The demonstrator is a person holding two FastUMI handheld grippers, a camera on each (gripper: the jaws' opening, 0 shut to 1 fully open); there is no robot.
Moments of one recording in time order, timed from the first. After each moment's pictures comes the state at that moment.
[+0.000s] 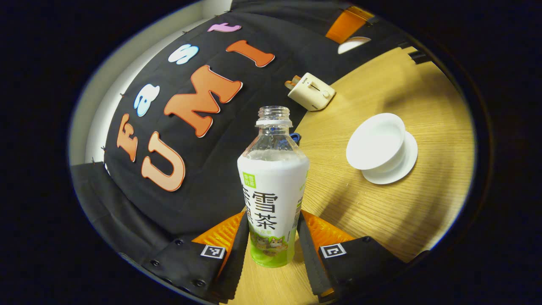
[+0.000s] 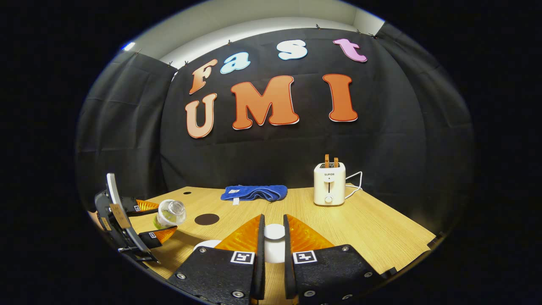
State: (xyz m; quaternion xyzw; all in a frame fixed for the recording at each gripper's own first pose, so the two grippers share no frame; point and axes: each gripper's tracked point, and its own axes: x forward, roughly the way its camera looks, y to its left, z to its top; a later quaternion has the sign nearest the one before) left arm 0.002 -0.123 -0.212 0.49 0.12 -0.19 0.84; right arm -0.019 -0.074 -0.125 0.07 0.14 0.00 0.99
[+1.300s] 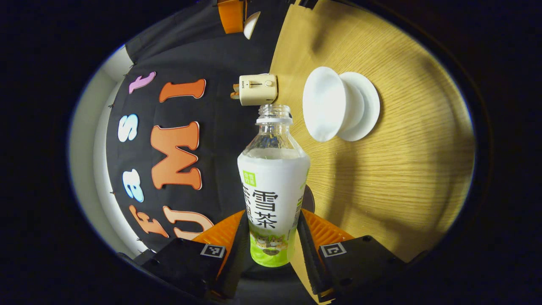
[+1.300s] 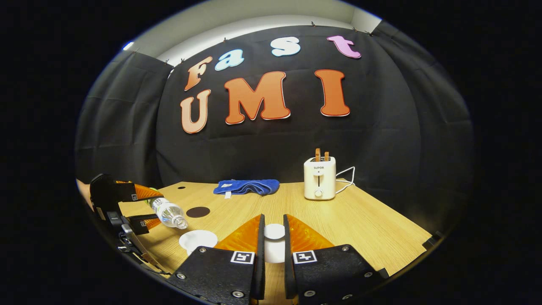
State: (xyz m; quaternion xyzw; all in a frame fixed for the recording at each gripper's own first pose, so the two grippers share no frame) left arm 0.005 -0.135 -0.196 0.73 0.05 -0.22 0.65; right arm -0.032 -0.099 -0.144 0.07 0.16 -0.01 0.99
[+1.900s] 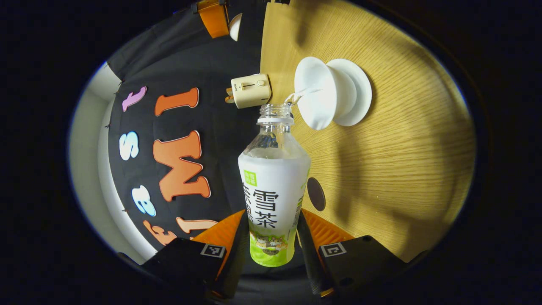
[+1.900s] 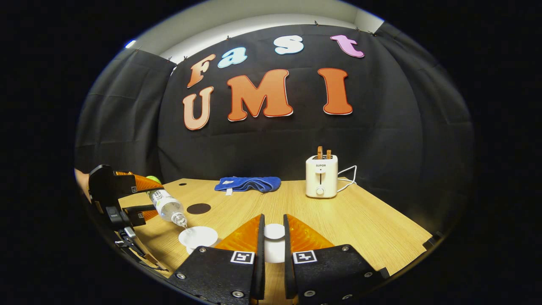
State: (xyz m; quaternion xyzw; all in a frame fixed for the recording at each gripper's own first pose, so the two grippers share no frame) left arm 0.008 -0.136 -0.190 0.76 0.02 -0.22 0.61; right arm -0.033 -0.094 -0.148 0.07 0.16 0.00 0.98
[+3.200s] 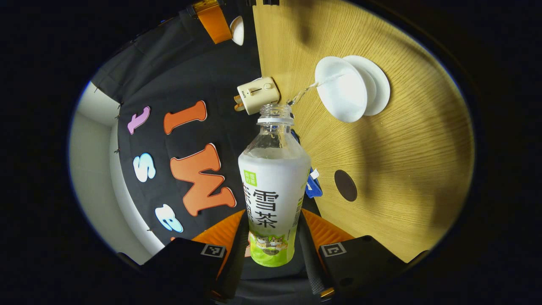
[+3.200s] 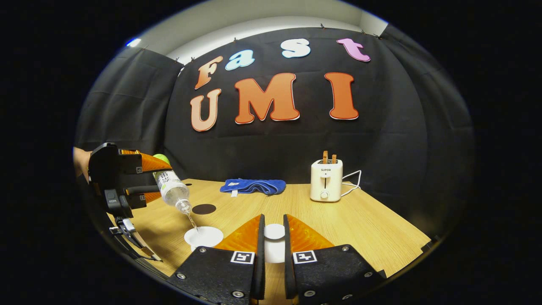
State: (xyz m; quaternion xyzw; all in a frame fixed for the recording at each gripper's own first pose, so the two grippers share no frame) left arm -0.007 -0.153 -0.183 0.81 -0.04 -0.19 0.55; right arm -0.037 -0.091 -0.139 0.05 0.15 0.02 0.99
